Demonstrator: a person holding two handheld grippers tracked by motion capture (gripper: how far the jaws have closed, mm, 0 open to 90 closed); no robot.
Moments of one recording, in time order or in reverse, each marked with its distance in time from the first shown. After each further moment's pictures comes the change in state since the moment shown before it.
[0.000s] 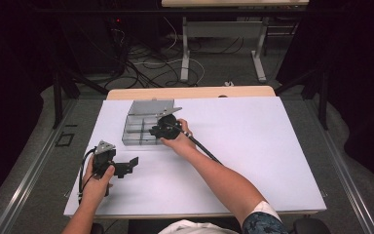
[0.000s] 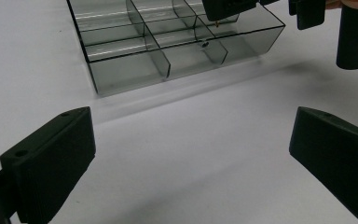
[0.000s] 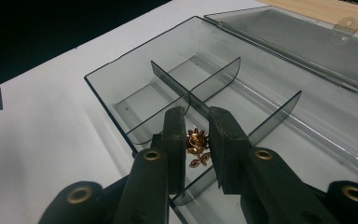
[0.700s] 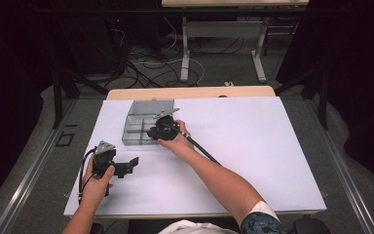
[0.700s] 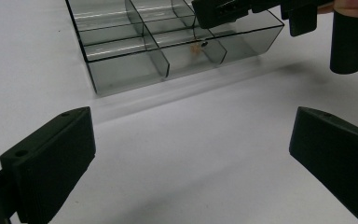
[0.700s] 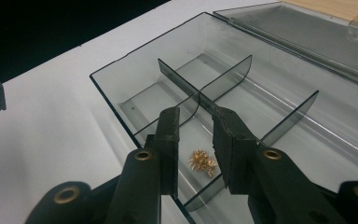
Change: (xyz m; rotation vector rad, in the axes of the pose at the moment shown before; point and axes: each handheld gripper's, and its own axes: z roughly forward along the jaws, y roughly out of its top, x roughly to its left) left arm 0.000 0.000 0.000 -0.004 0.001 0.001; right arm 0.005 -0.001 0.006 0.015 0.013 0.008
